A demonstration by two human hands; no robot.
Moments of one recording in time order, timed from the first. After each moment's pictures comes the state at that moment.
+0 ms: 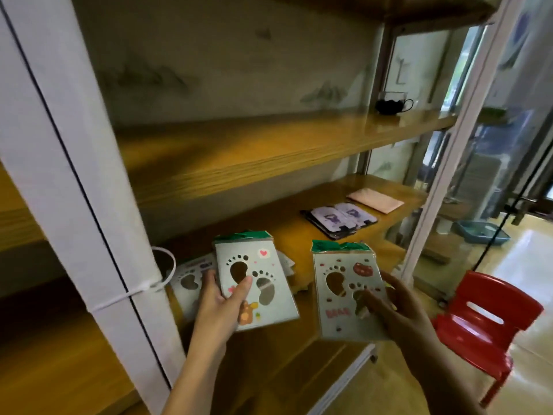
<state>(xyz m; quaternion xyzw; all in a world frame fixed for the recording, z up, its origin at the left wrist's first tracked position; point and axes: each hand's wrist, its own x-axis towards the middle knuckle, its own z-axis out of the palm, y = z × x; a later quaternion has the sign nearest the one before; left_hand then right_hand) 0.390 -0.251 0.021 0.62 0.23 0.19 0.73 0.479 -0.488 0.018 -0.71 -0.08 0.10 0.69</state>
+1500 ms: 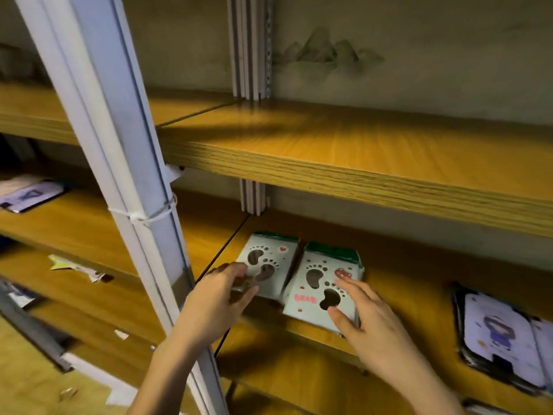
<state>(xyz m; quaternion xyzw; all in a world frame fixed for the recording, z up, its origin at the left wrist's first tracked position) 0.420 -0.289 0.014 0.78 0.54 0.26 0.18 0.632 -0.367 0.038 -0.73 -0.62 0.21 0.19</state>
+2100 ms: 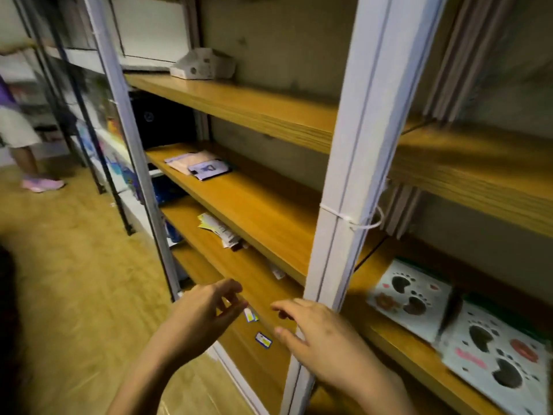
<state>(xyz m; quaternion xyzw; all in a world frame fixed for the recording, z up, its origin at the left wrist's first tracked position) 0.221 -0.365 0.020 0.67 0.69 0.25 0.13 0.412 -0.331 0.045 -0.41 -0.89 0.21 0.07</state>
